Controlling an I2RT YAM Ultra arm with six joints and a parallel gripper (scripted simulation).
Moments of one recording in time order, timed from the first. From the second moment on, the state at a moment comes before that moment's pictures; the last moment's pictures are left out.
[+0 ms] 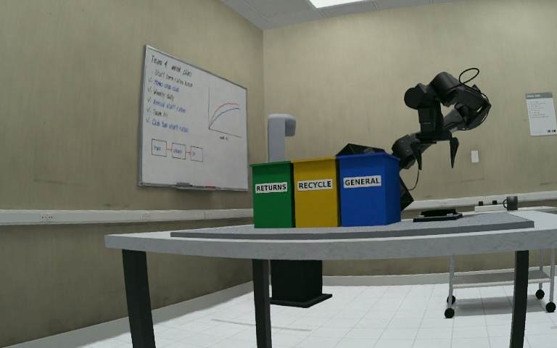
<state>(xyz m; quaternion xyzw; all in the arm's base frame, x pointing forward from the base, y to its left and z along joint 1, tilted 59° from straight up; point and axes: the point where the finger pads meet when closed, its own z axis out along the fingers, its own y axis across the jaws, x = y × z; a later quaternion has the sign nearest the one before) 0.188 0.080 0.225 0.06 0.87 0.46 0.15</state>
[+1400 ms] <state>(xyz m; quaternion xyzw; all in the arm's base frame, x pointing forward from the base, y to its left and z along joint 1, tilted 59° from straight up) 0.194 0.128 0.195 0.06 0.87 0.47 0.12</state>
